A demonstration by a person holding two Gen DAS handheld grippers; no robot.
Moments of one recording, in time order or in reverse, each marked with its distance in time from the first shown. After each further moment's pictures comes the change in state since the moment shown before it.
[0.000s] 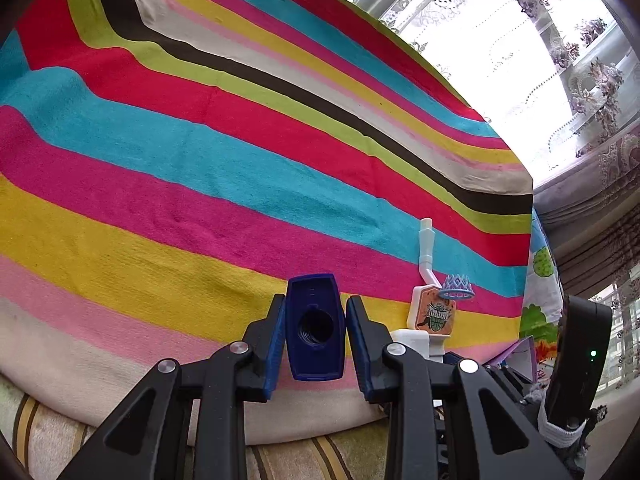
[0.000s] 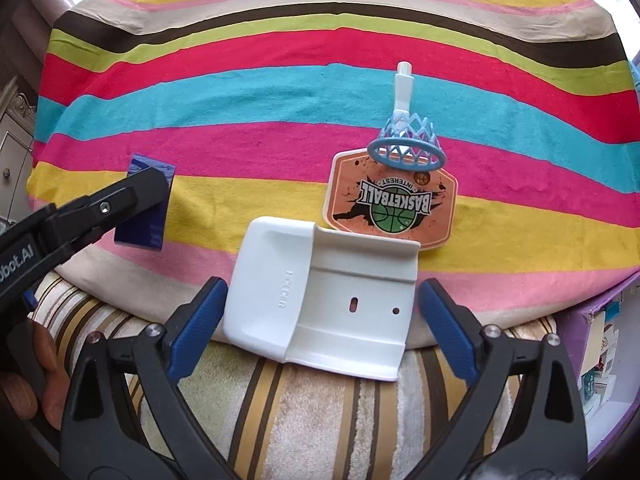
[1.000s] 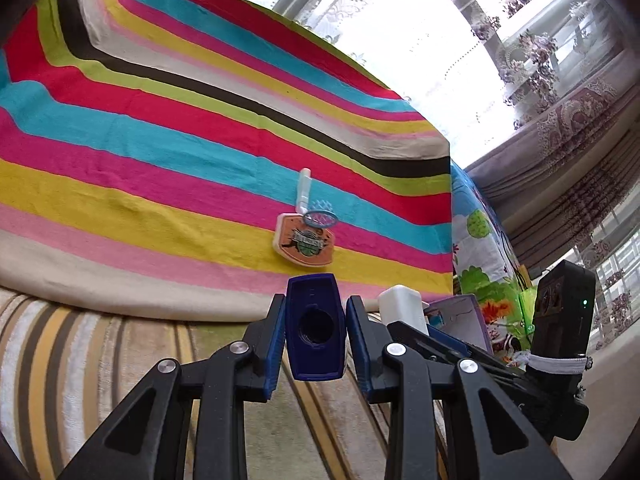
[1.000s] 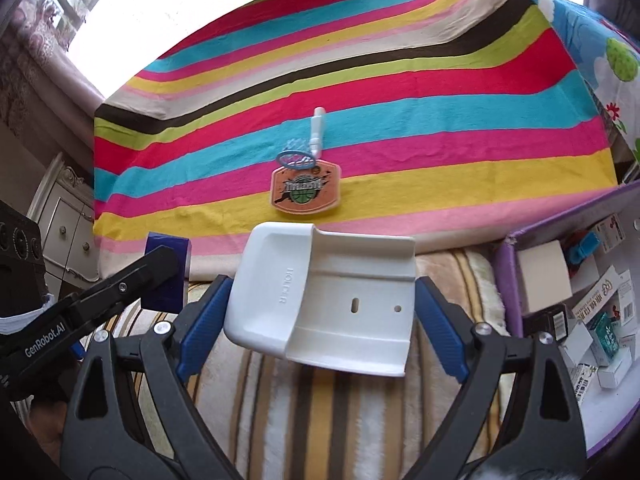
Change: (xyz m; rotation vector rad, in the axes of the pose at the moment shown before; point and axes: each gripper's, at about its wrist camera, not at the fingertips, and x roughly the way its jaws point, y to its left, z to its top) left arm -0.039 -0.091 -0.073 0.108 -0.010 -0.163; right arm -0.088 -0.095 -0.068 0.208 -0.210 0.200
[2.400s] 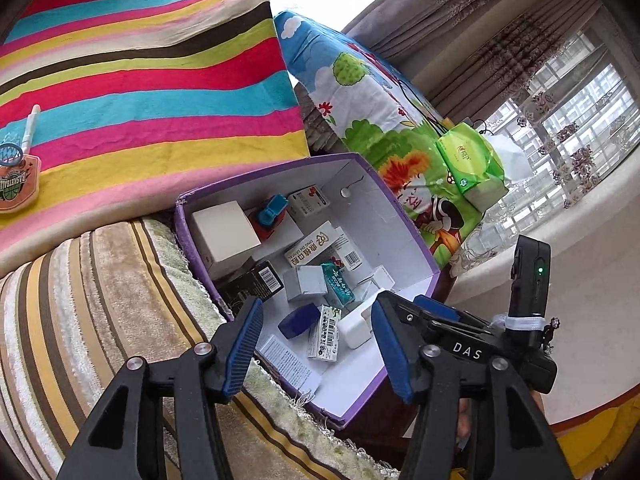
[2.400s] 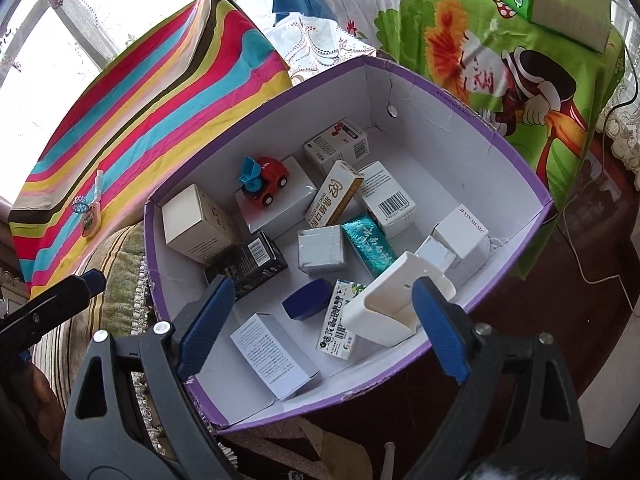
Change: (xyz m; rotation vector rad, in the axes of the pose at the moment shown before) left arm 0.098 -0.191 -0.086 0.324 0.335 -0.192; right arm -0.111 -0.230 -0.094 0.357 -0.052 -0.293
